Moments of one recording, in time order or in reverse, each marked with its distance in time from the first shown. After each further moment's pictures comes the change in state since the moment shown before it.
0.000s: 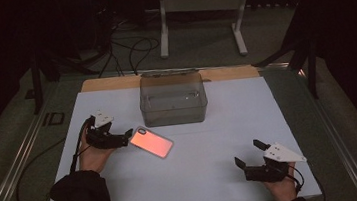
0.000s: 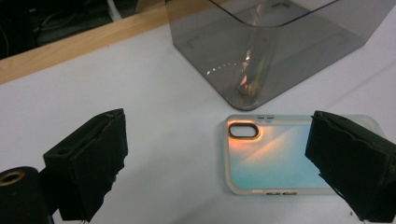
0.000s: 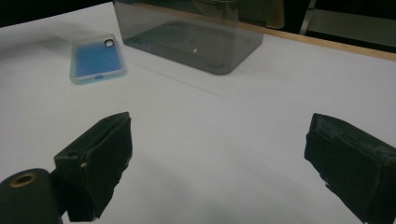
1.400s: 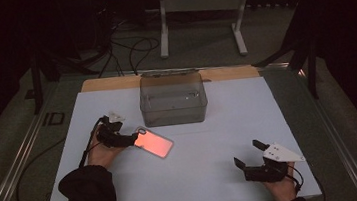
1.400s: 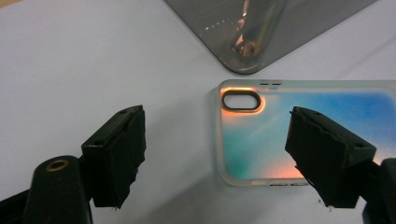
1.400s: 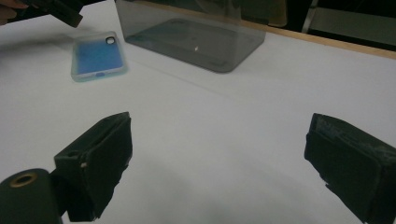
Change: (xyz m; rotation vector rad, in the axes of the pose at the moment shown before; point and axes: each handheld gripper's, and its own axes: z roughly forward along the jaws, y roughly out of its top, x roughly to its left) left arm -0.004 -0.005 0.040 0.181 -0.041 -0.008; right arm 0.001 0.000 0.001 0.011 0.005 -0.006
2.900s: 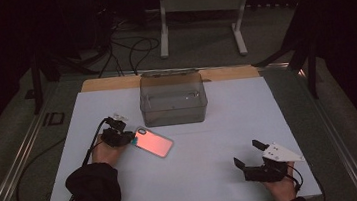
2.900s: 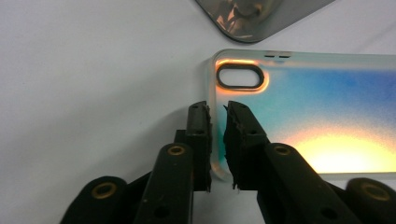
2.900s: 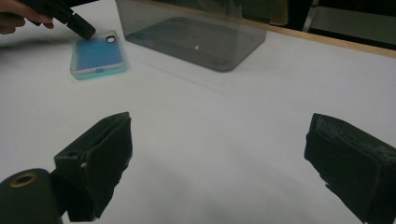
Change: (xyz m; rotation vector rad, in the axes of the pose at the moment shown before) left arm 0.003 -0.002 0.024 0.114 -0.068 -0.047; right arm 0.000 0.000 0.001 0.004 0.002 -0.003
